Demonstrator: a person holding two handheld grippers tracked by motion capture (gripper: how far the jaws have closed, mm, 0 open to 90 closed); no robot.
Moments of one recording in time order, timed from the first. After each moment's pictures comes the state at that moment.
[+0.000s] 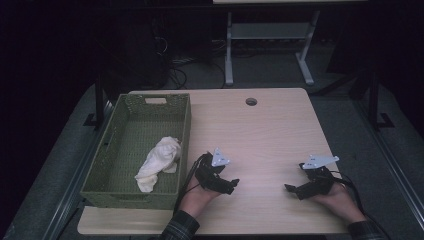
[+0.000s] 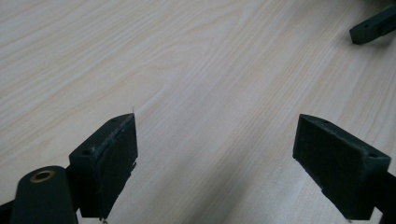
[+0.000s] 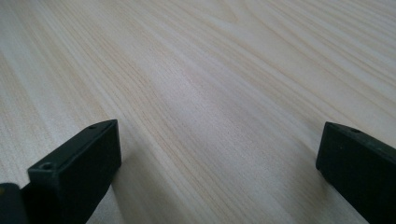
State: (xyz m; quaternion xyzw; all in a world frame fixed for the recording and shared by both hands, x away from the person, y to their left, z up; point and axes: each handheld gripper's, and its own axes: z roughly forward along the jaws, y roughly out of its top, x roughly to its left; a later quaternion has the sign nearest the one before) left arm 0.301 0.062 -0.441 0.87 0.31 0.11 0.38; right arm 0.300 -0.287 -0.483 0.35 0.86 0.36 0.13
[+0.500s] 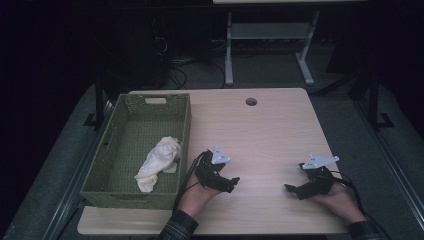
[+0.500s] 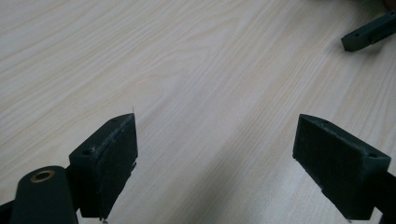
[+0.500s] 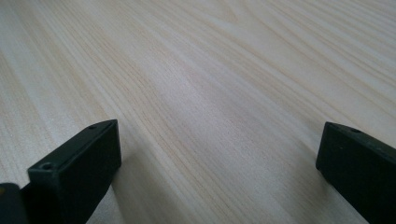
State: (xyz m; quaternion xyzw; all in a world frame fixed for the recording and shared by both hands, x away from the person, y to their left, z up) left arm 0.302 0.061 -0.431 0.87 0.30 0.11 0.38; right arm 0.300 -0.287 -0.483 0.35 0.86 0.36 0.13
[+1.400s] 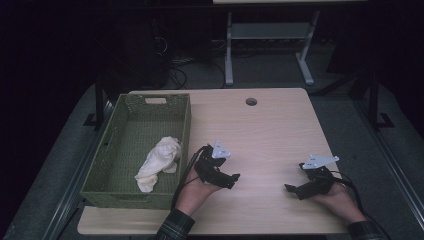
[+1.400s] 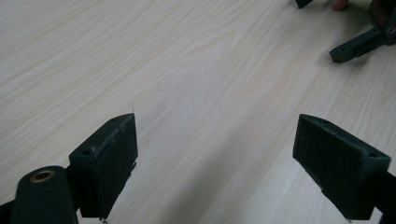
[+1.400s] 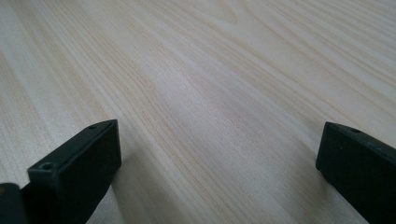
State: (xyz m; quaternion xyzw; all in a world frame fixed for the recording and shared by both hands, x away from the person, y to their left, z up) left arm 0.306 0.060 -0.410 0.87 0.30 0.11 0.37; right arm 0.300 -0.287 -0.484 0.35 0.86 0.36 0.13
